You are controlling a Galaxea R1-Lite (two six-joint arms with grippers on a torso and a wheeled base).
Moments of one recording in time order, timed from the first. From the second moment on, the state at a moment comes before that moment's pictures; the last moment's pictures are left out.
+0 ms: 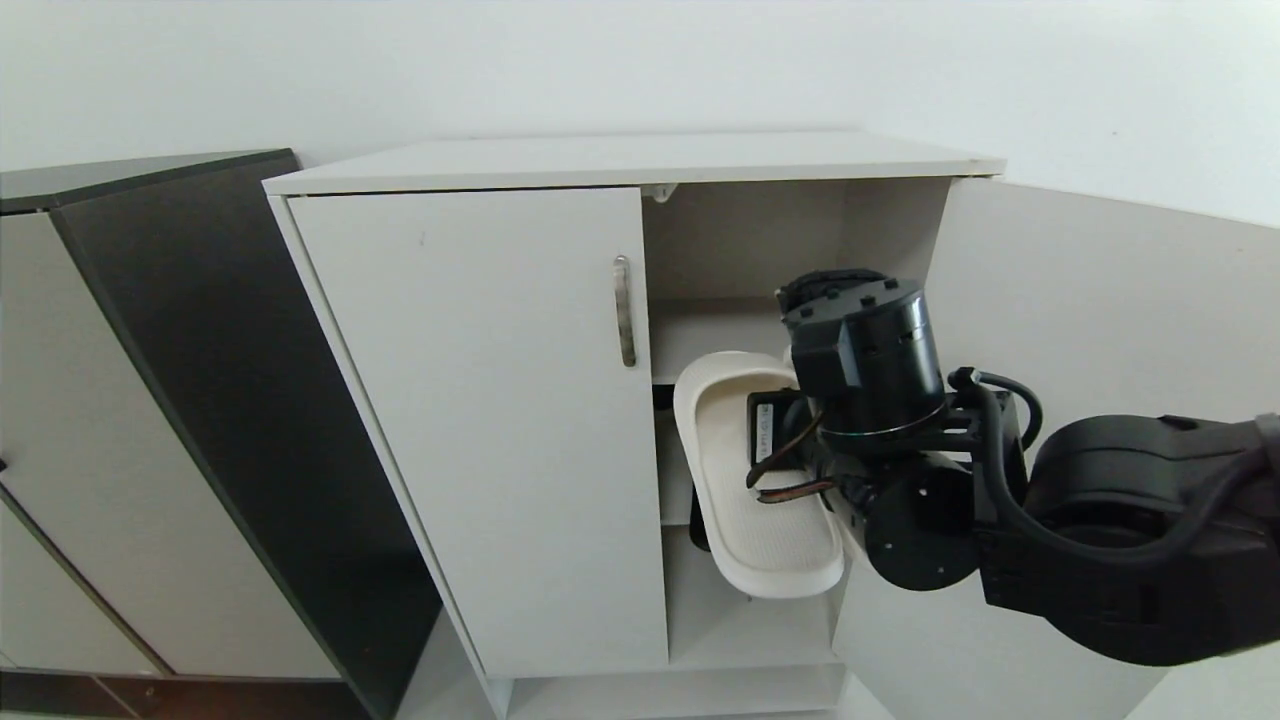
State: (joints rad) left arm 0.00 0.00 0.00 0.00 -0.06 0.01; right arm 0.91 1.83 -1.21 -0.27 -0.81 0.29
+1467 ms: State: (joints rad) left arm 0.00 0.00 0.00 0.00 -0.06 0.00; right arm 0.84 1.91 -1.25 -0.35 -0.78 0.23
